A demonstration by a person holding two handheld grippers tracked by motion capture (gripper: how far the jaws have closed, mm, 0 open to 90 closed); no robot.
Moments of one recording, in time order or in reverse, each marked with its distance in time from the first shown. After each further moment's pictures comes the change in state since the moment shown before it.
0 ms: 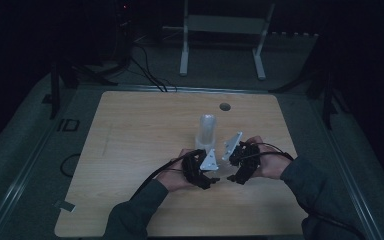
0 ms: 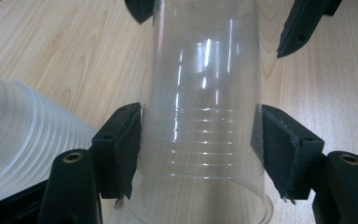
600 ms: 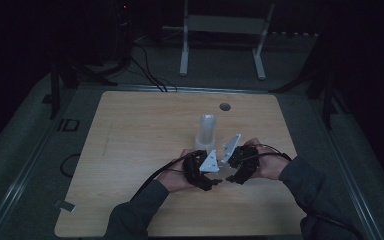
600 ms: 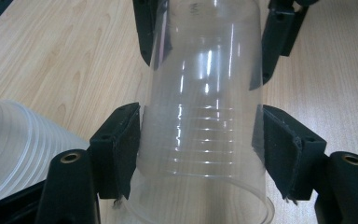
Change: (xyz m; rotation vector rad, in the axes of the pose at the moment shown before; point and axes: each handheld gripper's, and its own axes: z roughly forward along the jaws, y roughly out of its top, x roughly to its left) left arm -0.003 0.003 -0.004 -0.041 -0.019 0.010; right arm 0.002 -0.002 0.006 -0.001 0.043 -0.017
